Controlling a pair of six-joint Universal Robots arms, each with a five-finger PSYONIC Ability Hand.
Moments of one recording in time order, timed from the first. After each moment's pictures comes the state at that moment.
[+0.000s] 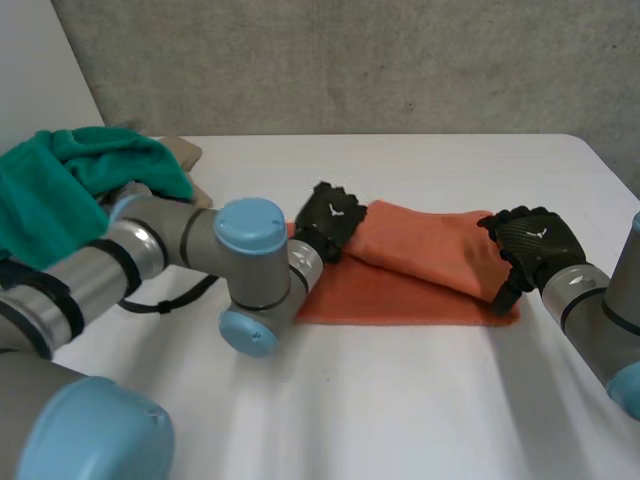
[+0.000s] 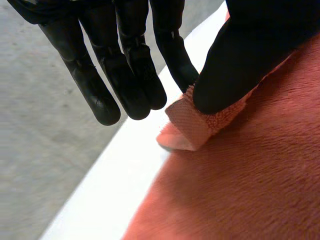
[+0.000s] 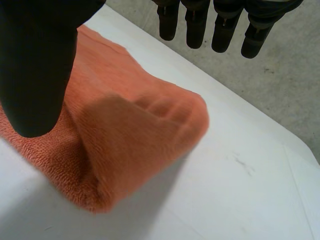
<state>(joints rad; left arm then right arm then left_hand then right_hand) 4.03 -2.66 -0.72 3.30 -1.50 3.72 1.79 -1.20 1.69 -0.17 1.48 2.79 1.12 1.19 1.19 1.20 0.98 0.23 0.21 0.21 0.21 0.05</state>
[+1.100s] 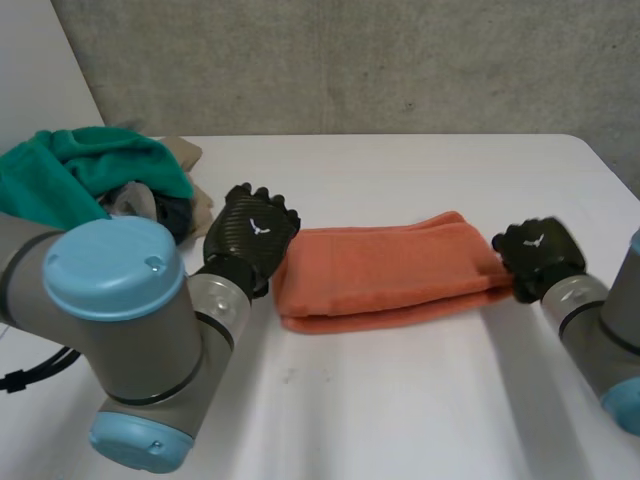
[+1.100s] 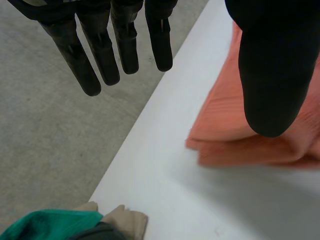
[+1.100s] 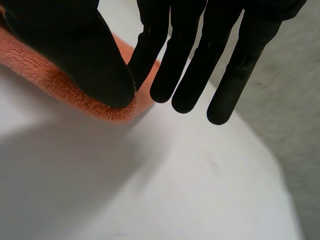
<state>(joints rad) 4.02 -1.95 -1.57 3.39 -1.74 3.79 1.78 -1.20 1.76 -0.28 1.49 2.53 0.43 0.41 0.41 0.40 0.23 1.10 1.18 1.19 1.20 0.99</state>
